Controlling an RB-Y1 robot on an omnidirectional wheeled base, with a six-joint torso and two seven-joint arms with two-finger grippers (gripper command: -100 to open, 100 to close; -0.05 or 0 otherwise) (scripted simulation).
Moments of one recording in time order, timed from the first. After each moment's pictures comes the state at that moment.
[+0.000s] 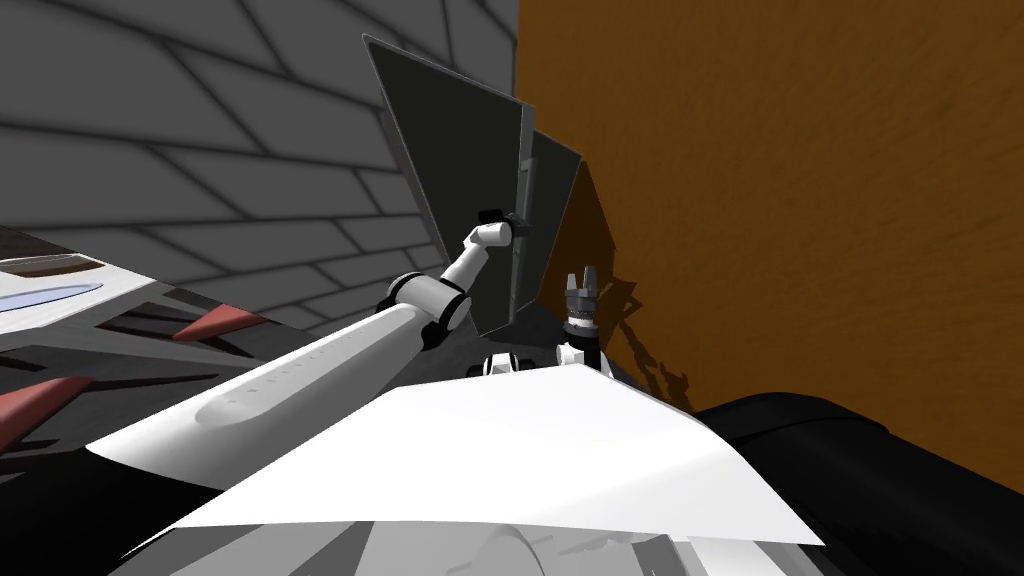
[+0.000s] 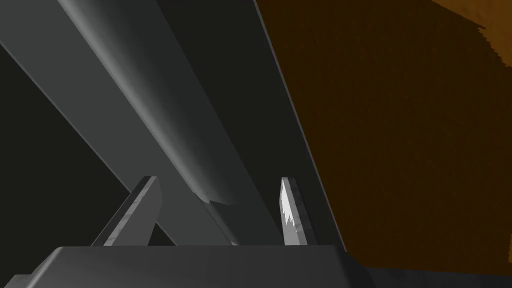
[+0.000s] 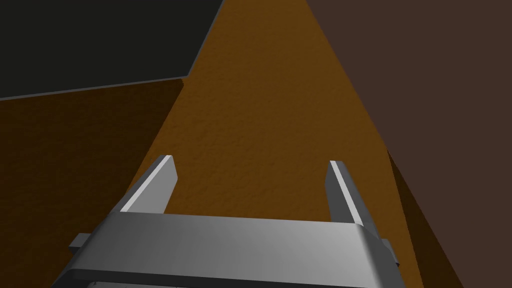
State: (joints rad) left arm -1.35 -0.01 -0.10 -0.78 0.62 0.39 0.91; right arm 0.50 0.05 0.02 -2.23 0.12 -0.60 -0.01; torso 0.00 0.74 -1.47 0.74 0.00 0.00
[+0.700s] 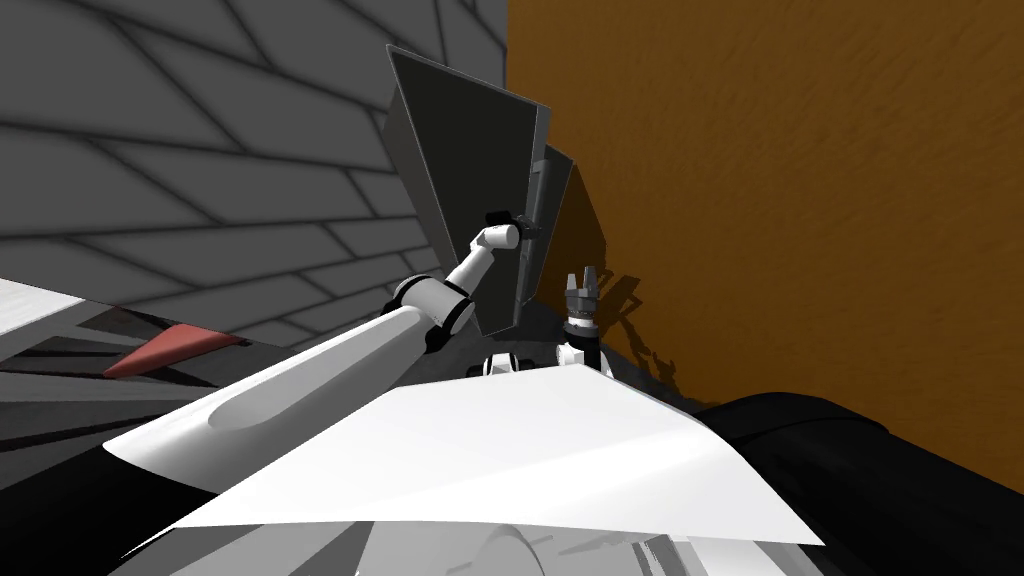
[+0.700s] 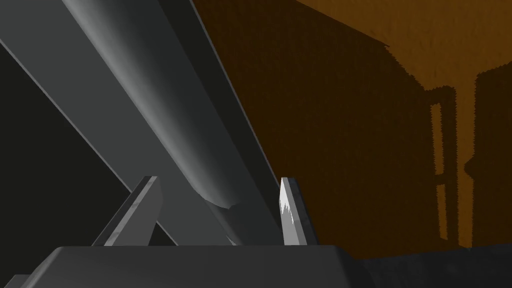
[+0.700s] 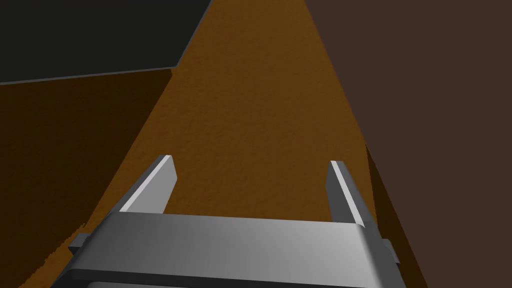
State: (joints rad) left arm -1.33 -0.04 -0.16 -0.83 0.67 0.41 0.91; right arm 0.50 0.05 0.02 -2.23 0.12 -0.60 -0.01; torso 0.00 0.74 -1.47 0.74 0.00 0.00
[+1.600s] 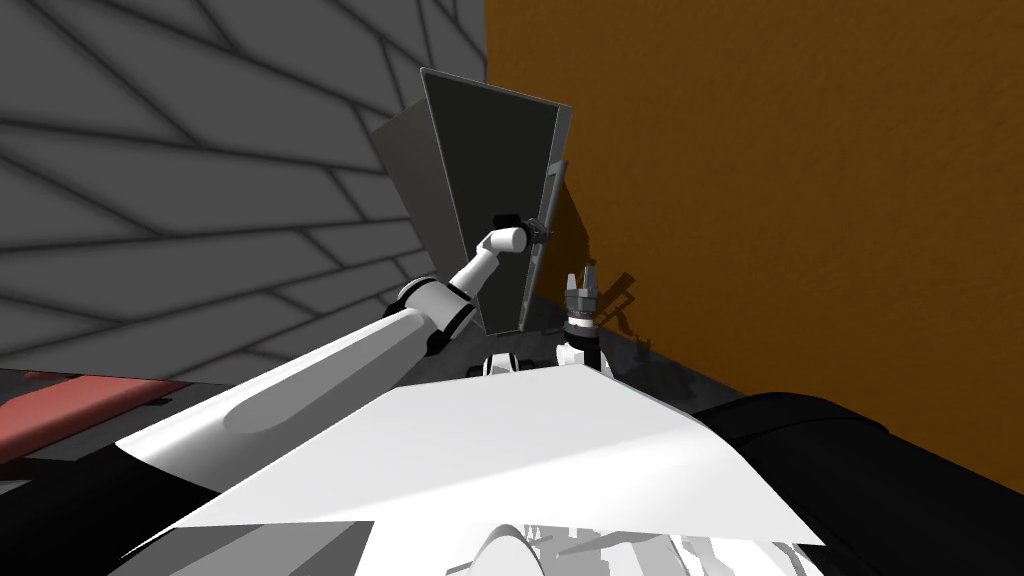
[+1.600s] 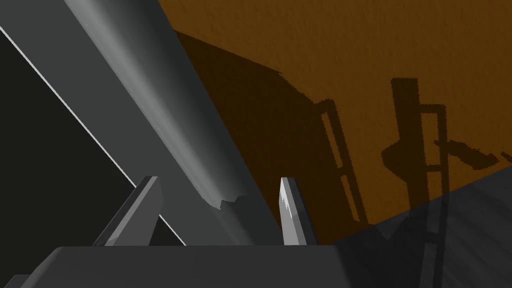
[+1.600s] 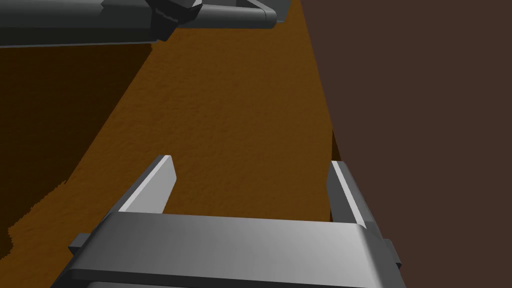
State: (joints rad) left arm -1.31 -0.05 -0.27 -0.90 0.80 0.44 0.89; right arm 0.50 0.05 0.02 -2.23 0.12 -0.60 -0.01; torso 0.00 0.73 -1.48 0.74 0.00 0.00
